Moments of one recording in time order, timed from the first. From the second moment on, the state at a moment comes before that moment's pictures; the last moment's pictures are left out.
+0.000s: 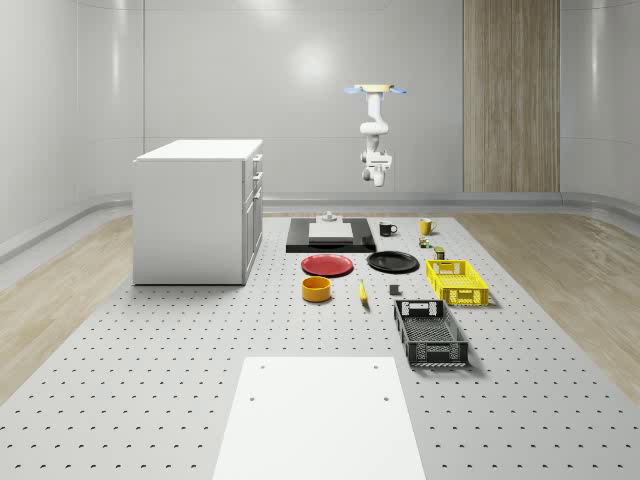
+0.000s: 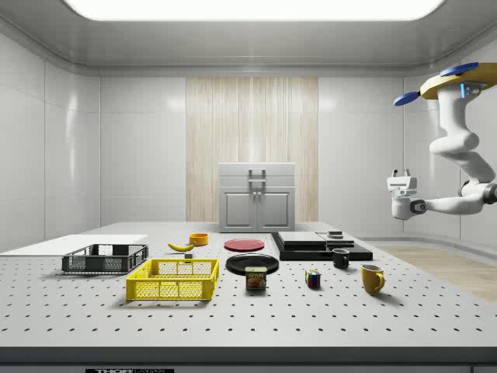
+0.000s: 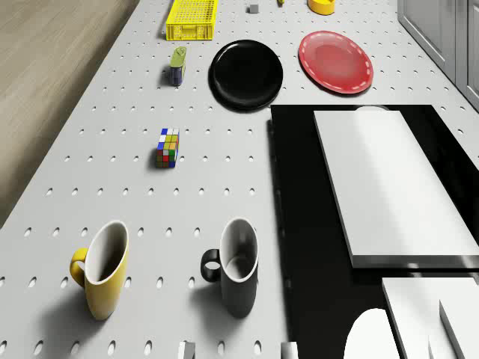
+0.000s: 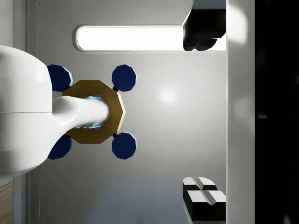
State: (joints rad) arm 0.00 -0.79 0.00 -2.34 0.00 1.55 0.79
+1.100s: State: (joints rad) arm -0.01 -0.70 0.00 -2.05 0.00 1.36 0.78
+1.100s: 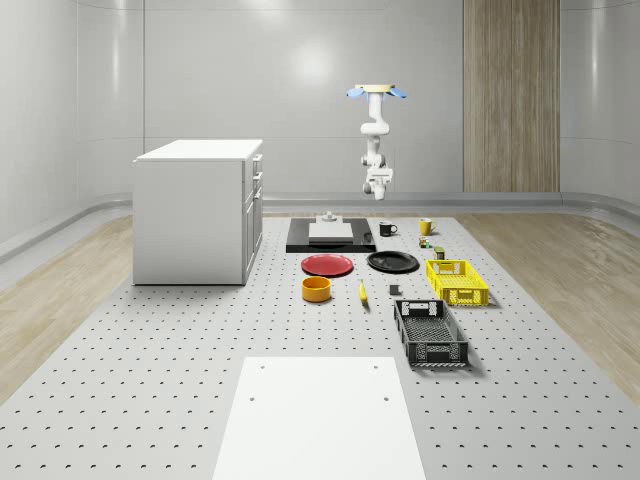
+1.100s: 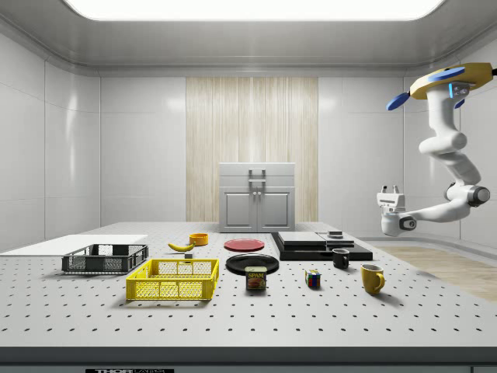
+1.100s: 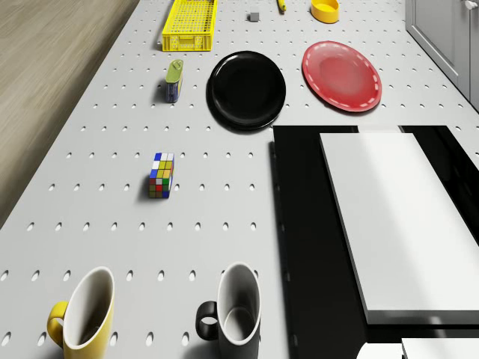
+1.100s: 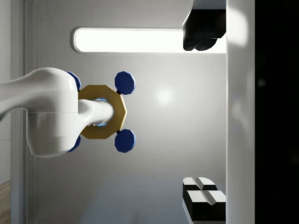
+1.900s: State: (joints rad) arm -0.01 -0.71 0.01 -2.05 0.00 1.37 0.78
